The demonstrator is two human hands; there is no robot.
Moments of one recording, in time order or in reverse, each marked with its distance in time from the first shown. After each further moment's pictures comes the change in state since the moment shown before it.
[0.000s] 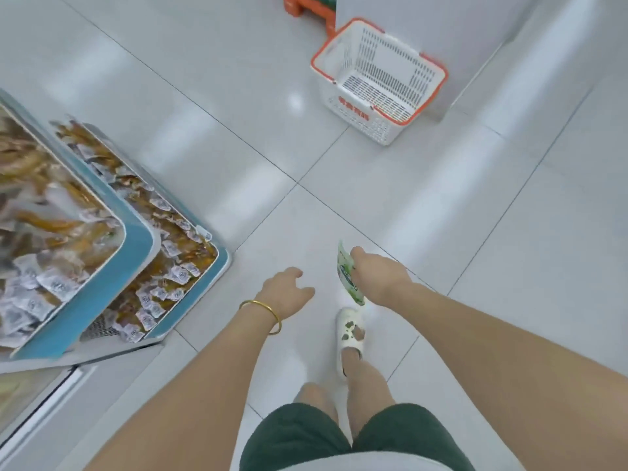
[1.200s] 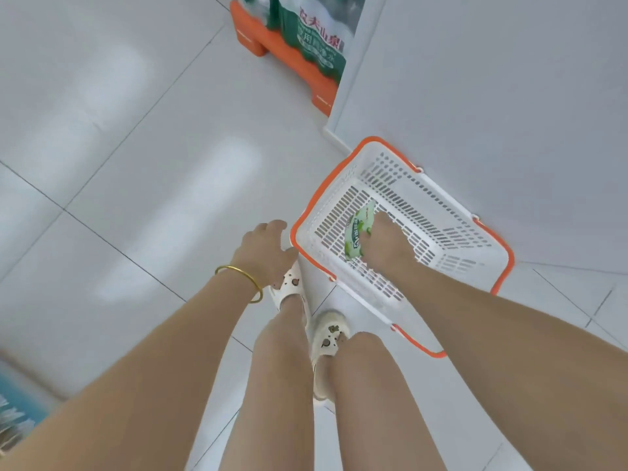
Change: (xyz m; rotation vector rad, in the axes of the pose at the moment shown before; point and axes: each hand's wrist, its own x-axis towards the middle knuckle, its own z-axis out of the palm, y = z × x) left_hand 0.709 0.357 -0.533 0.068 0.044 0.069; right_hand 0.794 0.113 -0.493 0.370 0.127 0.423
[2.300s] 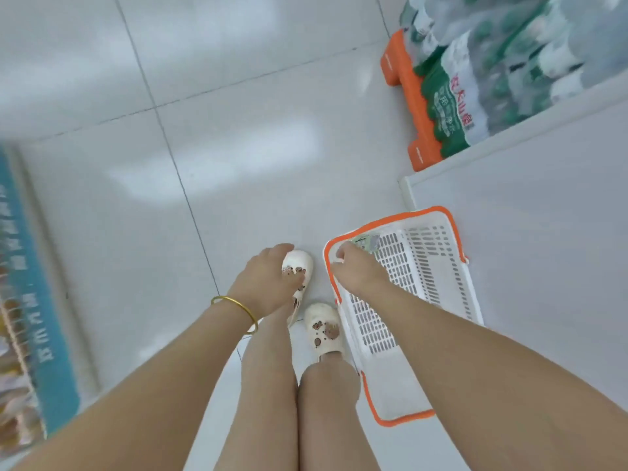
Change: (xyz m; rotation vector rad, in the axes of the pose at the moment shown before) left_hand -0.037 -0.055 0.006 -0.524 0.147 -0.223; right_hand 0.012 -0.107 0.030 -0.451 -0.419 -0.338
